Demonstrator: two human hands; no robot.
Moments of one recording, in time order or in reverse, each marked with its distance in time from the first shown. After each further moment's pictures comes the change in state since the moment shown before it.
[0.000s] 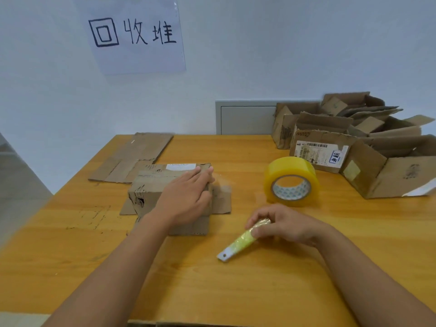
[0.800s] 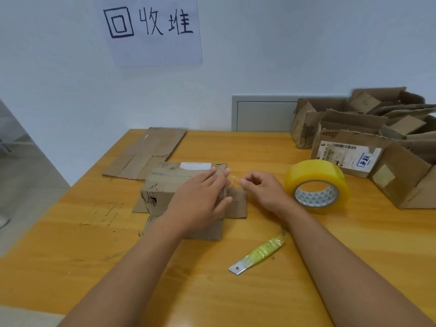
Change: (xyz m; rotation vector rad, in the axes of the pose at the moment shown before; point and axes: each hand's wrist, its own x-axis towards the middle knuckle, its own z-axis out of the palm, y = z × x) left_hand 0.004 -0.013 0.012 0.129 0.049 0.086; right_hand 0.116 -0.004 0.006 0.044 0.478 -0.231
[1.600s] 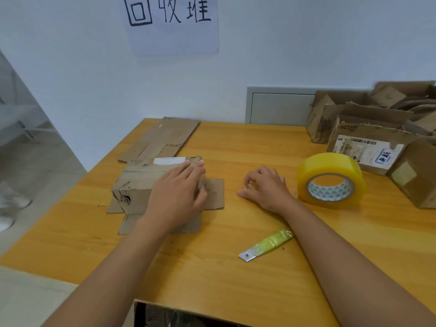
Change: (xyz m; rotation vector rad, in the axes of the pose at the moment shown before) left_hand -0.047 -0.038 0.000 0.162 0.191 -0.202; right_hand 0.001 0.011 0.022 -0.651 -0.083 -0.008
